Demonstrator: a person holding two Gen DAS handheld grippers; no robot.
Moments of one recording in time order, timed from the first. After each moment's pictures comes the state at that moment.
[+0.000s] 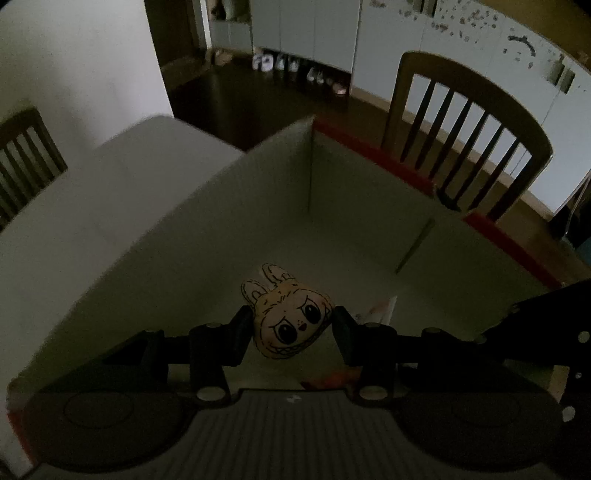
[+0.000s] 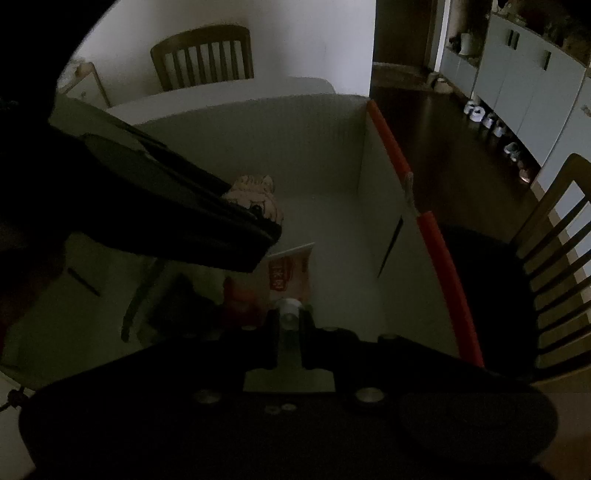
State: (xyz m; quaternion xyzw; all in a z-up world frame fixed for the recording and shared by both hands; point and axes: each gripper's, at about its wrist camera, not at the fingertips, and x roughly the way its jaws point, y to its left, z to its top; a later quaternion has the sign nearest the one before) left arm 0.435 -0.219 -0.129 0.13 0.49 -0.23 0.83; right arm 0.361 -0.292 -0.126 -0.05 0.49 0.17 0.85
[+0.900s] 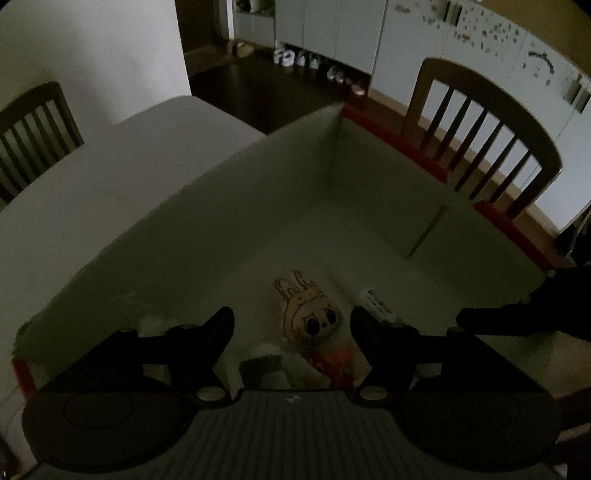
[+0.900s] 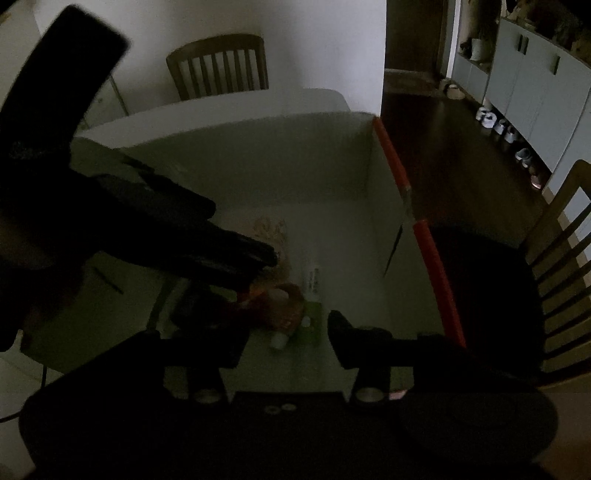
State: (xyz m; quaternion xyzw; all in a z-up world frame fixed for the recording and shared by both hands) left arm 0.402 -0.188 -0.118 0.10 0.49 -0.20 0.84; right arm 0.341 -0.302 -0.102 -0.04 0.48 0.20 0.86
